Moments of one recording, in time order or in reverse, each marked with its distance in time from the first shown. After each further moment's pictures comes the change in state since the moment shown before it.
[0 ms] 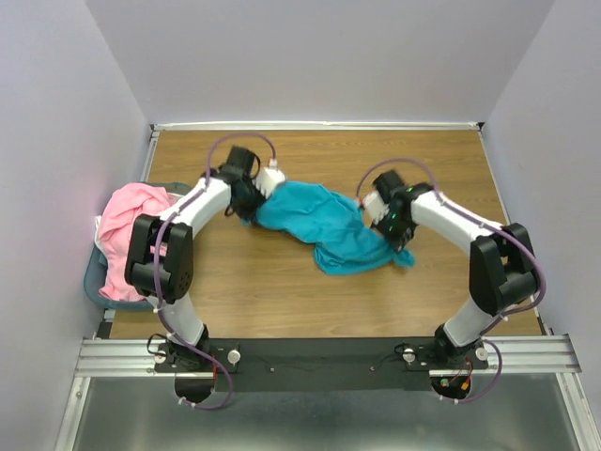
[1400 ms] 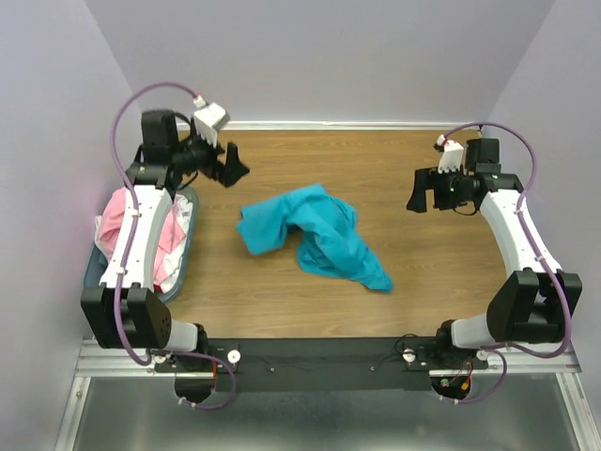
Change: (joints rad) left arm 0.283 -0.324 0.344 0.079 0.557 -0.282; right arm -0.544 -0.225 0.170 0.153 -0.437 0.212
